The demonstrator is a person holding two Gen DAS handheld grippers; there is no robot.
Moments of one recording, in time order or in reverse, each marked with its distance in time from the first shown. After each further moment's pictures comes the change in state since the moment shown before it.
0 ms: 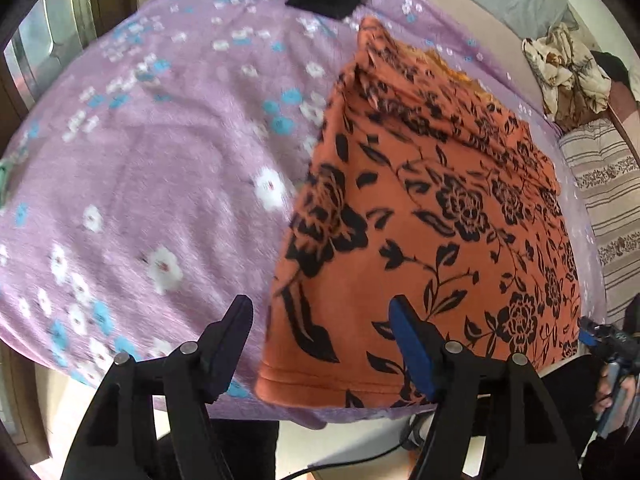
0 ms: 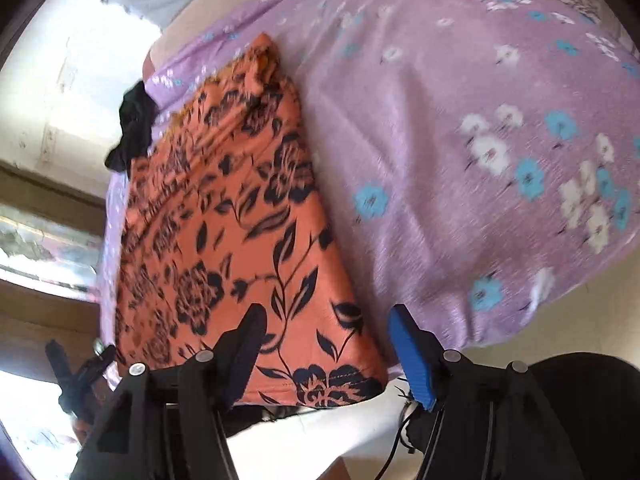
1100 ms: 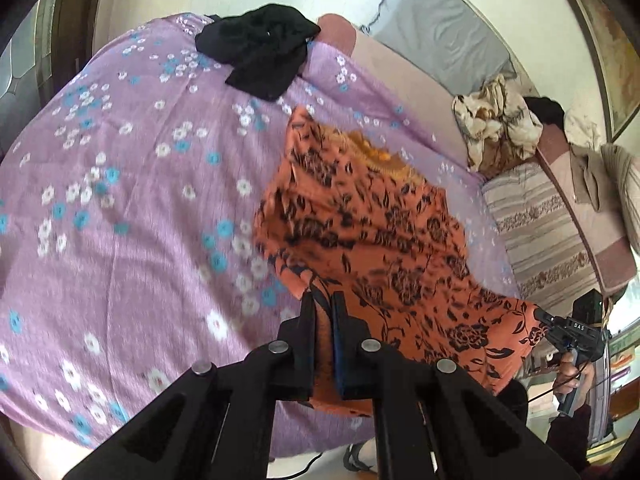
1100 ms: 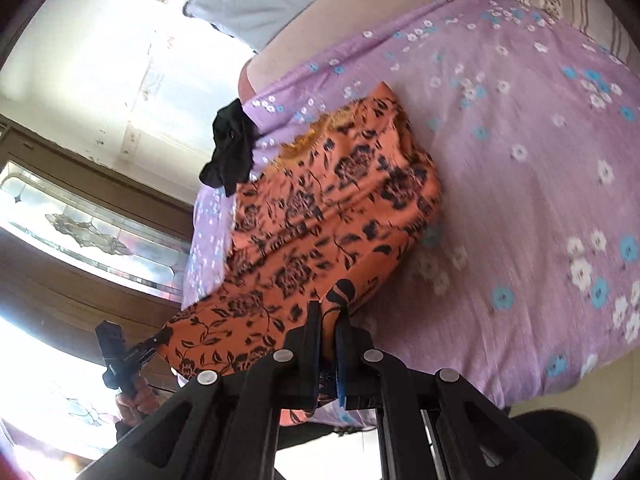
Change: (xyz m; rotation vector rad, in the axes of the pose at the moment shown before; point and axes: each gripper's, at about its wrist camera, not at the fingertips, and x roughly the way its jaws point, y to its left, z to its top) left arm -0.082 -0.006 0.095 0.028 -0.140 -0.280; right arm -0.086 0.074 0.067 -0.064 -0.125 0.329
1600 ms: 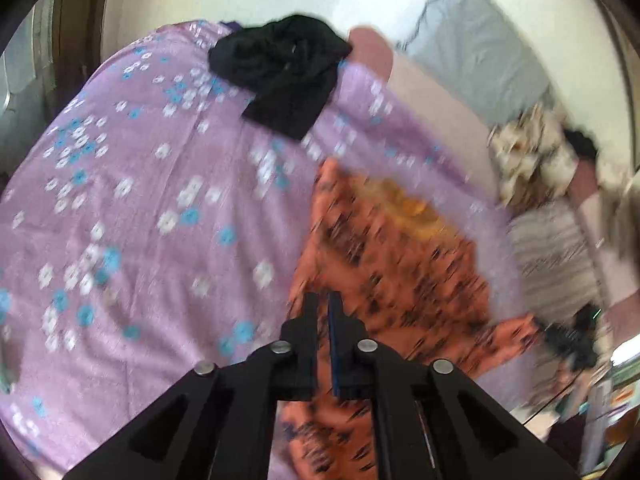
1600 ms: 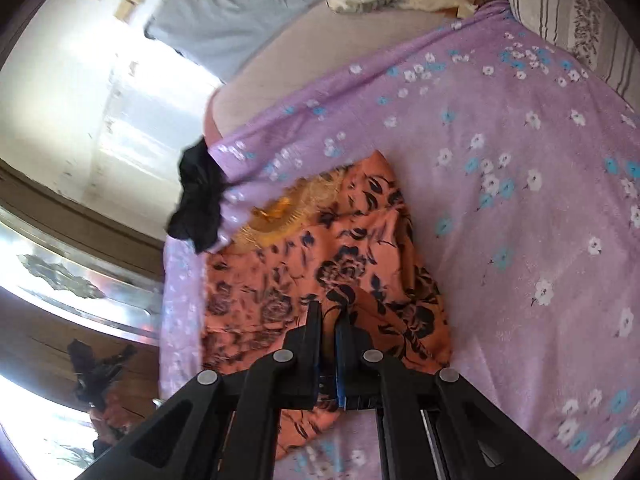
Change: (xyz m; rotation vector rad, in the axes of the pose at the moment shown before) left arm 0.040 0.018 0.090 -0.035 0.037 0.104; right arm 0.064 -0.005 0.127 0.011 0.006 -0.114
